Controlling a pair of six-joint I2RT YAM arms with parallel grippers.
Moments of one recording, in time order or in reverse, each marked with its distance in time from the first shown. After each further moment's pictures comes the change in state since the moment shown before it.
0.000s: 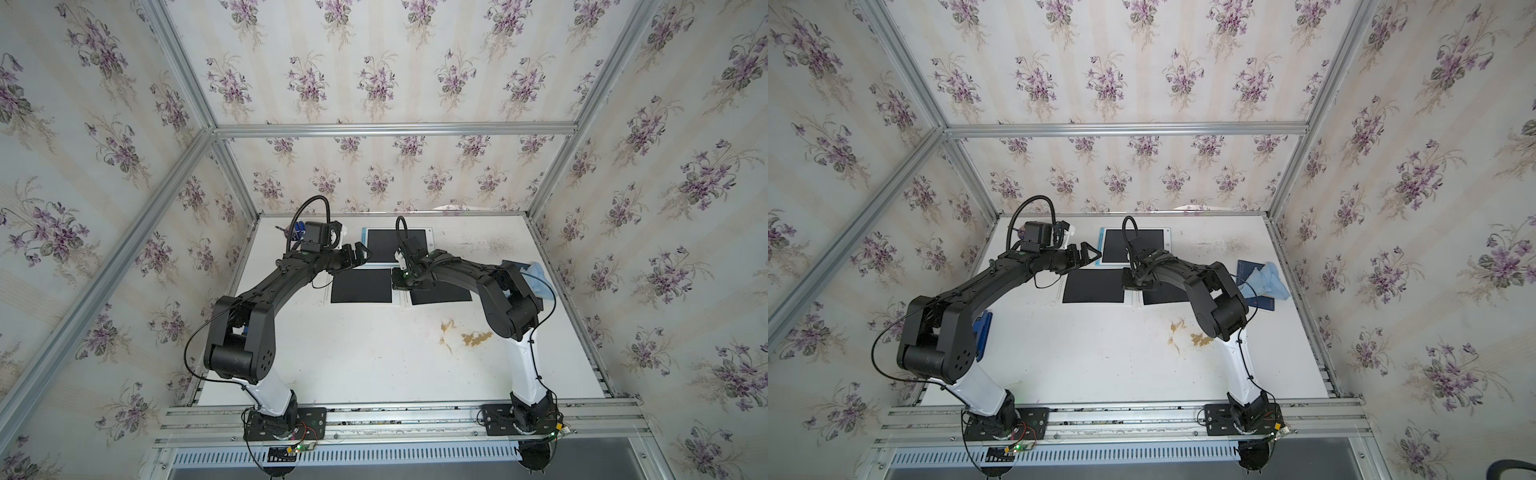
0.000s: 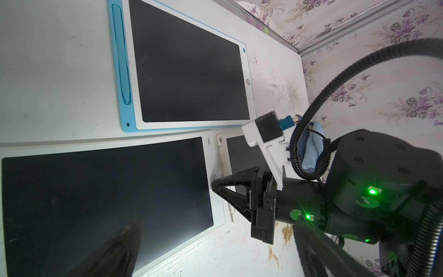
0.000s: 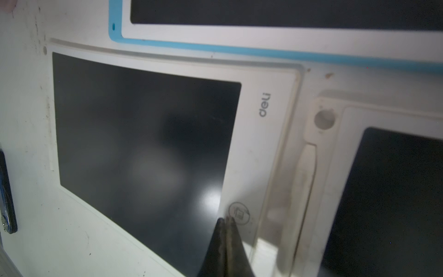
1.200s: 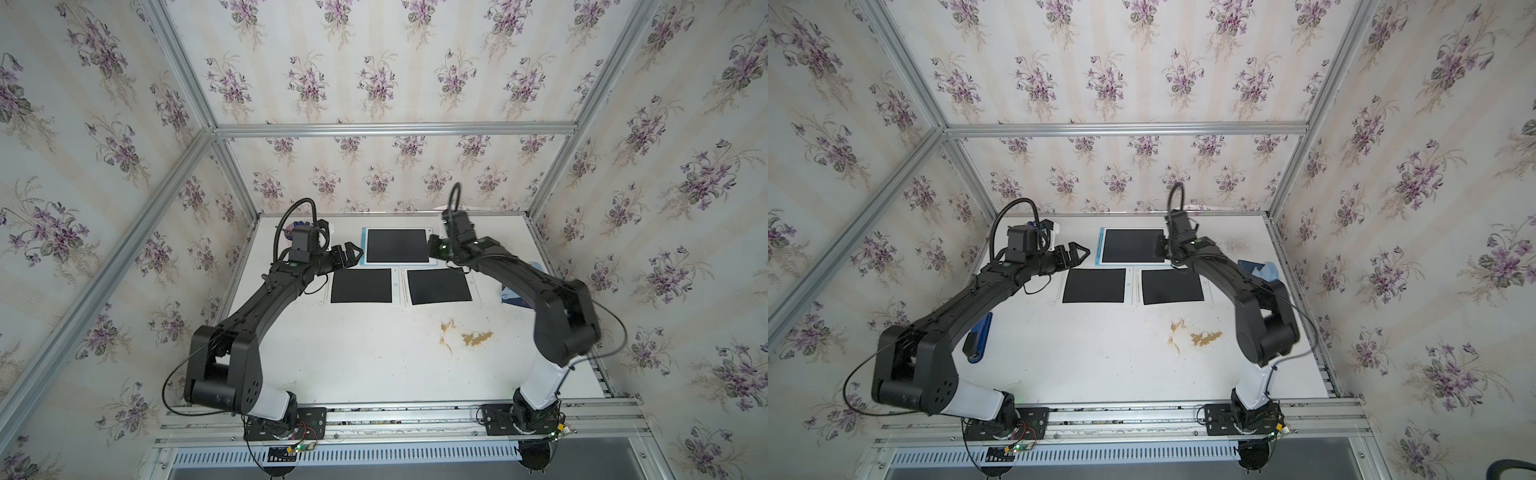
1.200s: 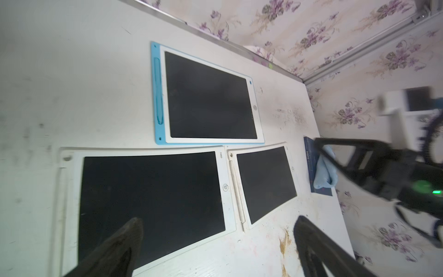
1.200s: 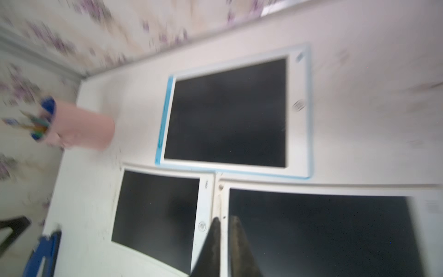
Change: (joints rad) left arm 0.019 -0.256 -0.158 0.064 -0.188 0.004; right arm -0.240 -0.489 -0.227 0.182 0.160 0.005
